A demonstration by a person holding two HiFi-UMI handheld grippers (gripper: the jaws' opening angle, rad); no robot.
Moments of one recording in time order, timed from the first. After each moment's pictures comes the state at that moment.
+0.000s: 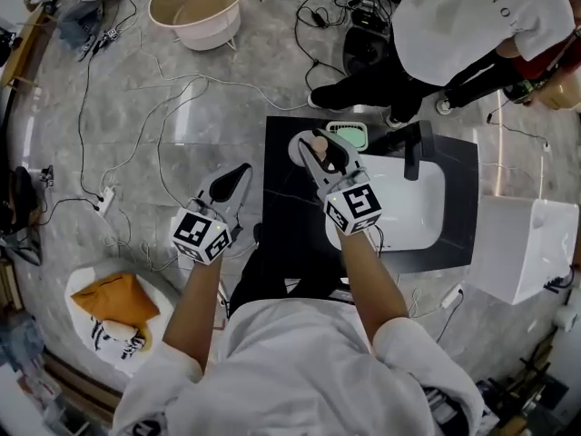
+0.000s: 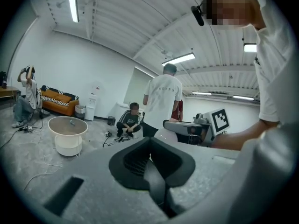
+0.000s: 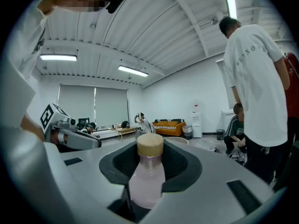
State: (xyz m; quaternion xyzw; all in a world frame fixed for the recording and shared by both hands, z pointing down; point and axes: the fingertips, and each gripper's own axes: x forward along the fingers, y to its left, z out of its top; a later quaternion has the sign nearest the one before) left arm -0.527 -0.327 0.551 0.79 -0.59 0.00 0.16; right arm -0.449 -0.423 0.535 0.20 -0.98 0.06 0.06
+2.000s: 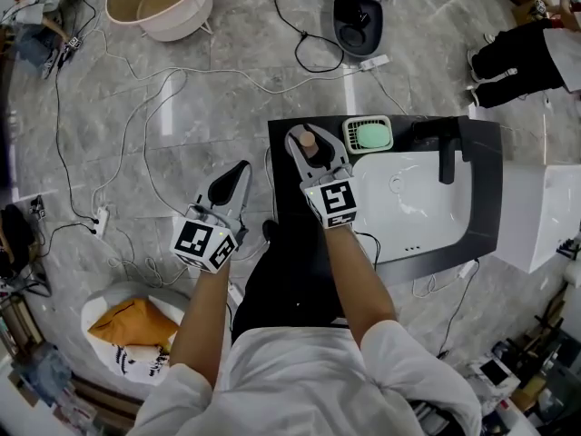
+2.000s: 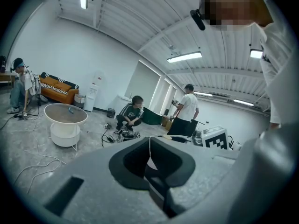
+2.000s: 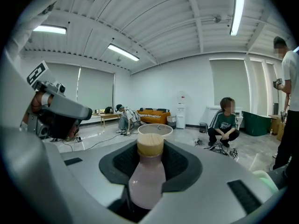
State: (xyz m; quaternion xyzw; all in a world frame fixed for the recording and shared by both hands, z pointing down) left arm -0.579 -0.389 0.651 0.80 -0.57 -0.01 0.21; right arm -0.506 -0.475 0.696 0.30 -0.94 0.04 0.13
